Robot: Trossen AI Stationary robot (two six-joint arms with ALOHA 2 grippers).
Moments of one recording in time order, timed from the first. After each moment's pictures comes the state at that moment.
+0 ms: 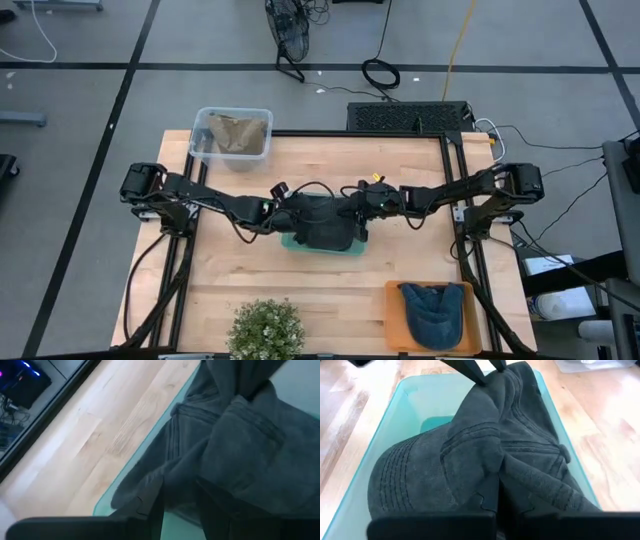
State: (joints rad) left arm -0.13 1.65 1.02 -0.30 -0.58 -0.36; right arm -0.09 1.56 0.63 0.33 -0.01 0.06
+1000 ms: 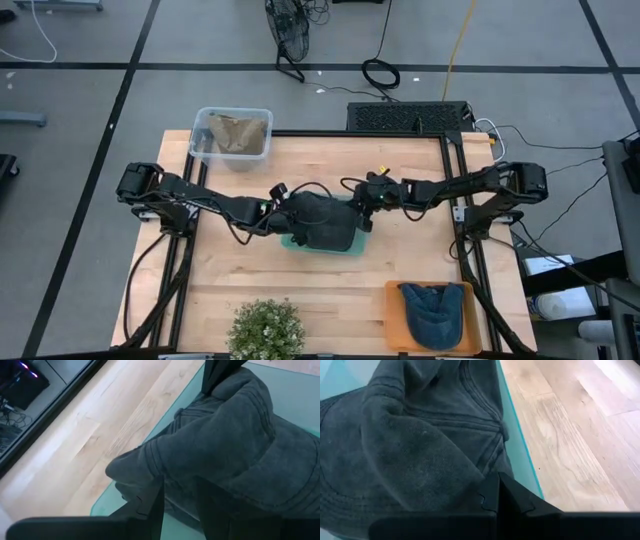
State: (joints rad) left arm -0.14 1.63 1.02 -0.30 -0.58 -0.39; right arm -0.16 1.53 0.63 0.20 0.02 0.06
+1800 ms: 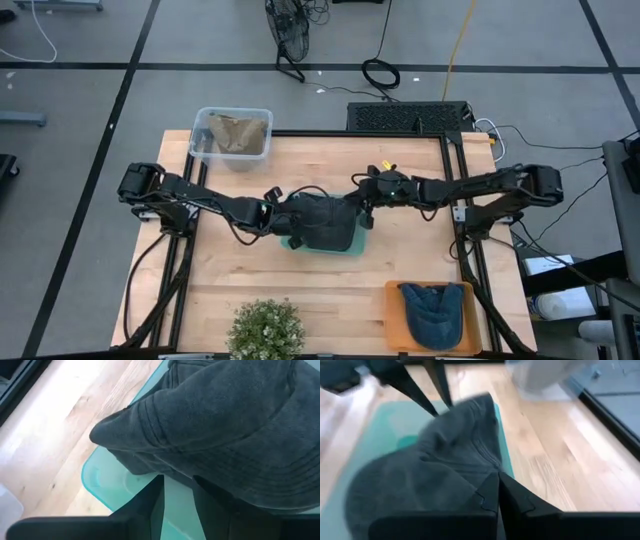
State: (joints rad) left arm -0.14 1.64 1.02 -0.45 -0.50 -0.48; right arm -0.15 1.40 0.63 0.28 0.02 -0.01
